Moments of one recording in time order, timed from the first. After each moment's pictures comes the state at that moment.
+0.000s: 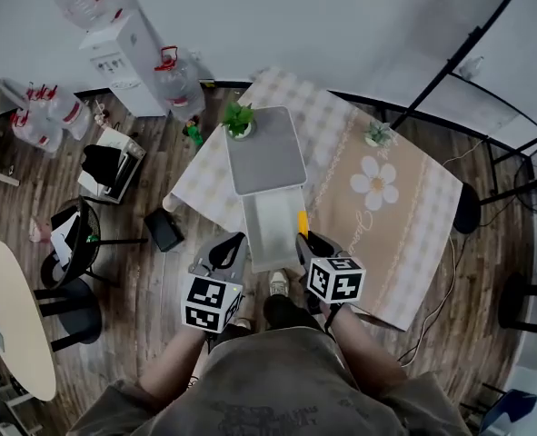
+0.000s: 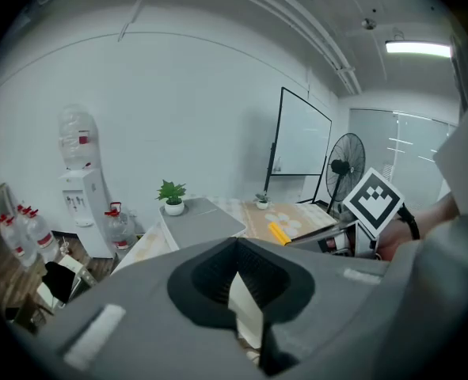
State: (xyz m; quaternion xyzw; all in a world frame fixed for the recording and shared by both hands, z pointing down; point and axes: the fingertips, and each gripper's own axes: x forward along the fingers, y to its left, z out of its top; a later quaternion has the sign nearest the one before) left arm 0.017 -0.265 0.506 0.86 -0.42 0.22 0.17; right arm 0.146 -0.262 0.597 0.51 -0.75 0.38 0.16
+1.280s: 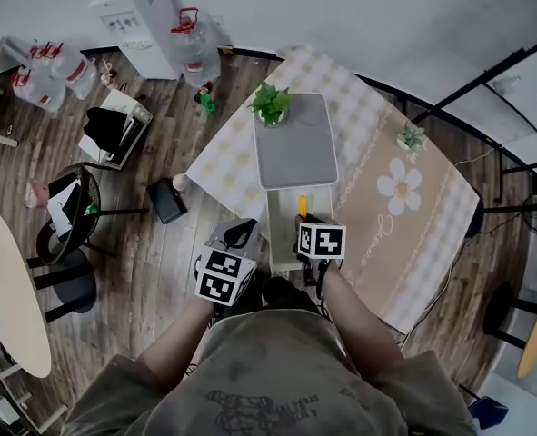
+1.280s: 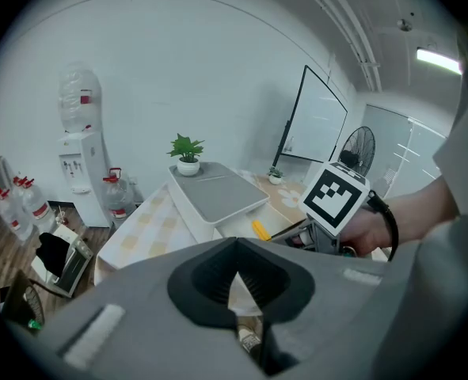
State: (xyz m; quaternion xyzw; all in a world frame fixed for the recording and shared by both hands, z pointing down) left arm -0.019 -0.301 0.588 0.84 -0.40 0.27 0.26; right arm 0.101 -0.314 0.704 0.48 -0.68 0.44 0.33
